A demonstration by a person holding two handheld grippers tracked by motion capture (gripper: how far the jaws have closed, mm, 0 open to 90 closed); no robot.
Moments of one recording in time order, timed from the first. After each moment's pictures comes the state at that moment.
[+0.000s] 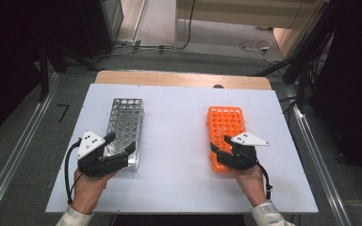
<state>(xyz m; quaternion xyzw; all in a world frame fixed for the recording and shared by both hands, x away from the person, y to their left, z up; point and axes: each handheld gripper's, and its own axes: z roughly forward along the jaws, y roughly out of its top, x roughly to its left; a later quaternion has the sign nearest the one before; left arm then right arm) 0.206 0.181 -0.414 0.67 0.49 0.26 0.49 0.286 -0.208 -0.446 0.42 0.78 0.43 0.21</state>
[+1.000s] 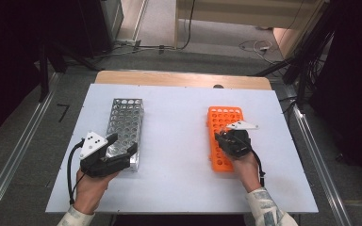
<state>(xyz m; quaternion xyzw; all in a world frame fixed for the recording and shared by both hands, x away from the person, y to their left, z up) 0.207 0.178 -0.417 0.67 0.49 0.25 0.49 0.330 -0.200 -0.458 0.47 0.78 0.36 0.20</state>
